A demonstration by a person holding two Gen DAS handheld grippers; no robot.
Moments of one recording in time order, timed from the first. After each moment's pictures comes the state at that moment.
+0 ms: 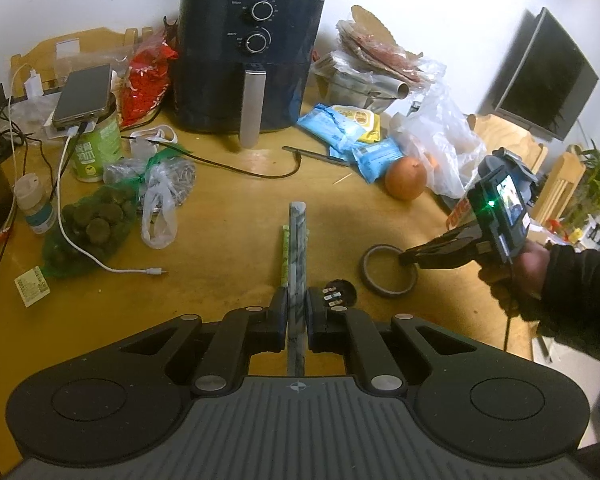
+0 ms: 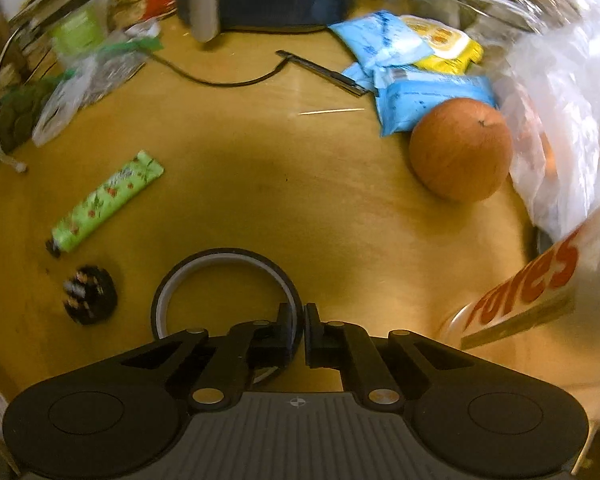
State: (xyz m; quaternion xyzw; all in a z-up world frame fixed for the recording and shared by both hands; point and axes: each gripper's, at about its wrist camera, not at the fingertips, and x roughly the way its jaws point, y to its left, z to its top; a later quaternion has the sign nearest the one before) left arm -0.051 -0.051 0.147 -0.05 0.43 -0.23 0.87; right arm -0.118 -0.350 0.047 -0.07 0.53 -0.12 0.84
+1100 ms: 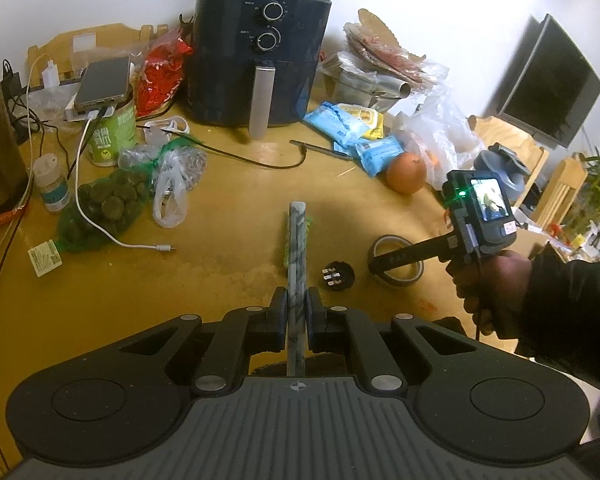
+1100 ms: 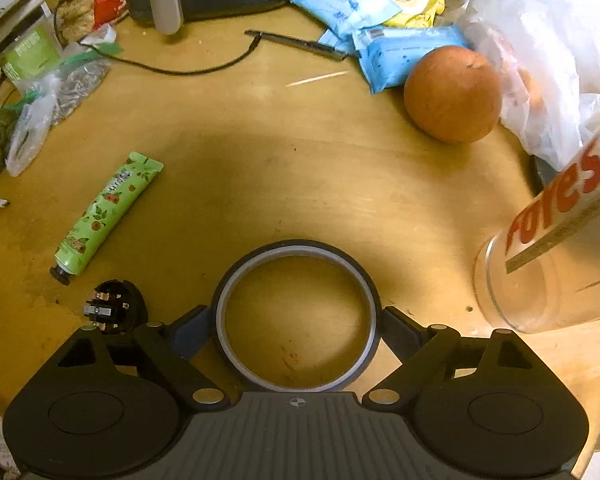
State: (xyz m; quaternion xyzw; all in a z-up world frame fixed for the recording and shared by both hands) left arm -0.080 -0.040 0.151 -0.07 0.42 -0.22 0.88; right arm -0.117 -0.321 0.033 0.02 0.53 -0.21 0.82
